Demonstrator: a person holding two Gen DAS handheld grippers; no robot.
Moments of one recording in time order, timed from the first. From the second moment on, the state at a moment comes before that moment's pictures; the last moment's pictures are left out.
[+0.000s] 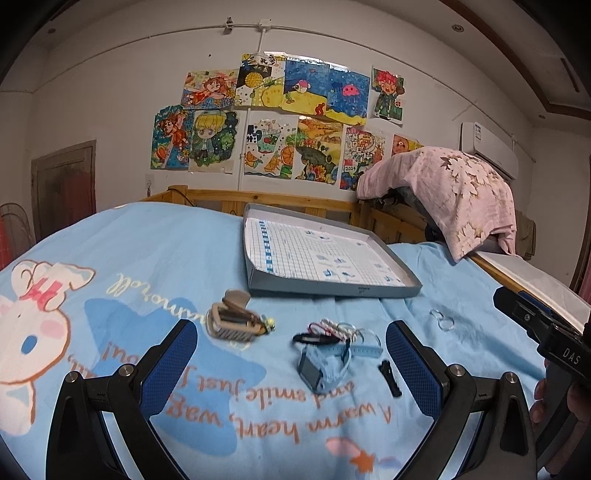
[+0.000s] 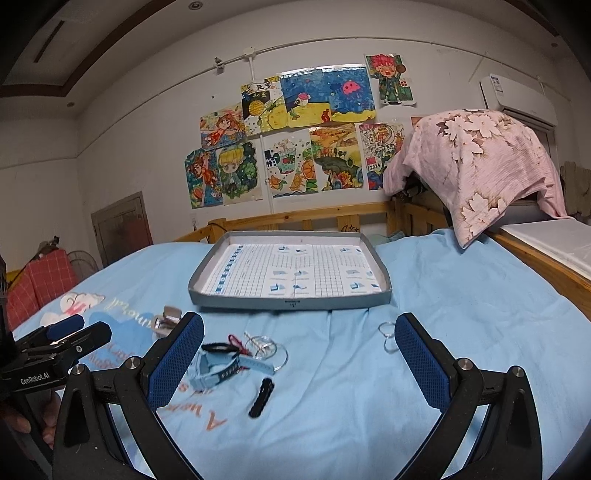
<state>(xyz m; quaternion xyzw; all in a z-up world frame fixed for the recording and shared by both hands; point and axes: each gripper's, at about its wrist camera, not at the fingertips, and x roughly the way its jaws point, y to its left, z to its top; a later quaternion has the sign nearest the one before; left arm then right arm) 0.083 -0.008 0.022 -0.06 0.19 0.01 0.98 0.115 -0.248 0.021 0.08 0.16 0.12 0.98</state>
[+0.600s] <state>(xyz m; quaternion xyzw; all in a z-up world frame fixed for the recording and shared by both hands) 0.146 -0.006 -0.001 -0.05 0.22 0.03 0.97 0.185 -0.235 -0.008 0.08 0.18 0.12 0.97</state>
